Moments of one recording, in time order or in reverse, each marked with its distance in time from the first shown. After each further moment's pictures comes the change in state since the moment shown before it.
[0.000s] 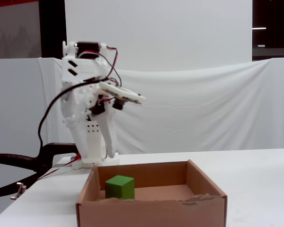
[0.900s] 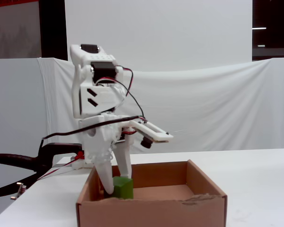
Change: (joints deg) arm -9.8 -23.5 1.5 -18.5 -4.7
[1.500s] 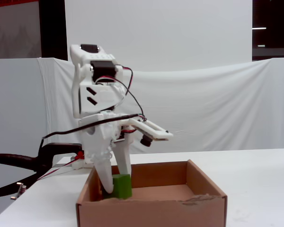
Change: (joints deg) arm 0.3 0.0 -0.5 0.0 0.0
